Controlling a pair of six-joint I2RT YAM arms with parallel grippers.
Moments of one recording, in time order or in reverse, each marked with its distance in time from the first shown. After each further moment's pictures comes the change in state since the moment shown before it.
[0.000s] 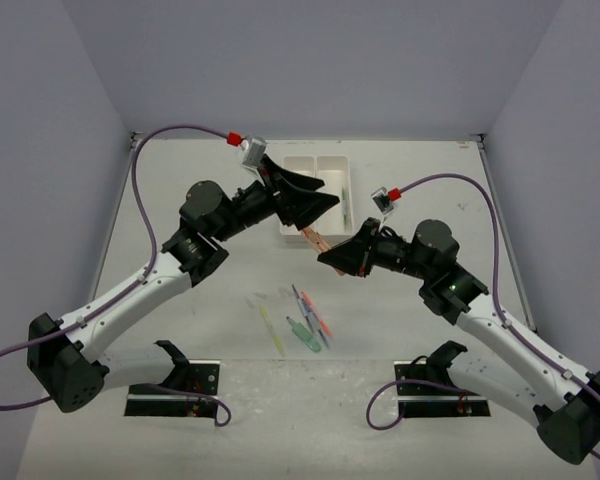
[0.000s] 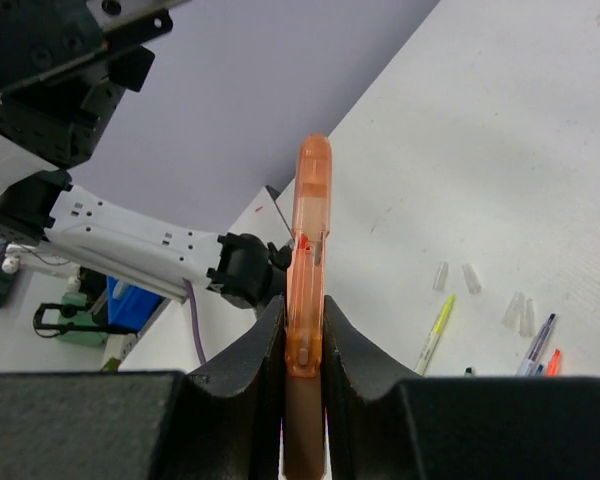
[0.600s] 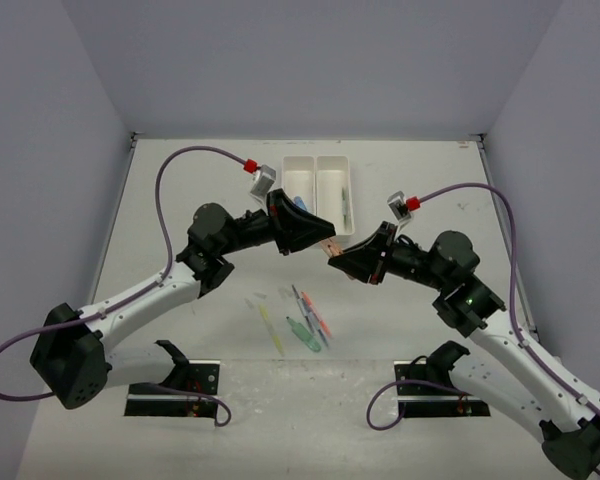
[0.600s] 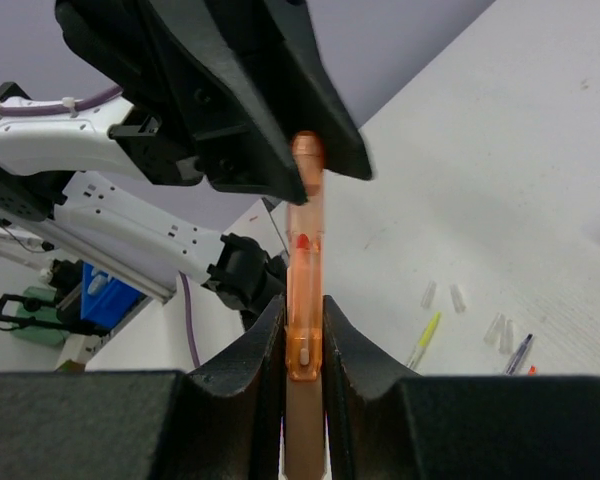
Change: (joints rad) left arm 0.013 0.012 -0.217 0.259 0.225 -0.042; right arm -0.003 -0.142 -0.016 -0.029 -0.002 -0.073
